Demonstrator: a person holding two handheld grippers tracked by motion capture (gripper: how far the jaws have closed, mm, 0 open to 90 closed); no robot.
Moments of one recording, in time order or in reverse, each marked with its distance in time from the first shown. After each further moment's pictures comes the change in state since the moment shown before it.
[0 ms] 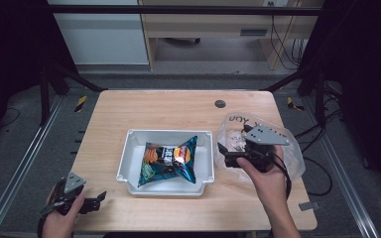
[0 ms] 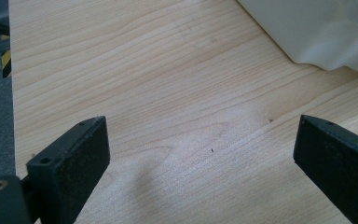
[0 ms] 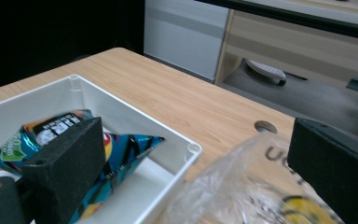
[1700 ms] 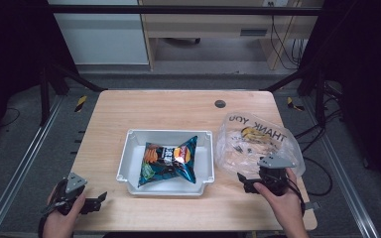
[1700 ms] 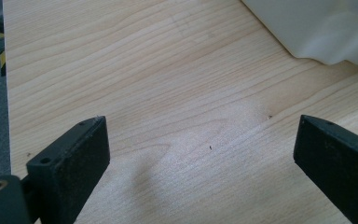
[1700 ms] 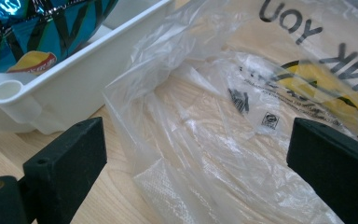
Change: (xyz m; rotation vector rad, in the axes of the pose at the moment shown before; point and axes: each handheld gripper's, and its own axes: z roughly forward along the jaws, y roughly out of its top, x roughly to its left) left arm -0.001 0.000 0.002 0.016 -0.002 0.011; right arm -0.030 -0.106 -0.010 0.277 -0.014 0.032
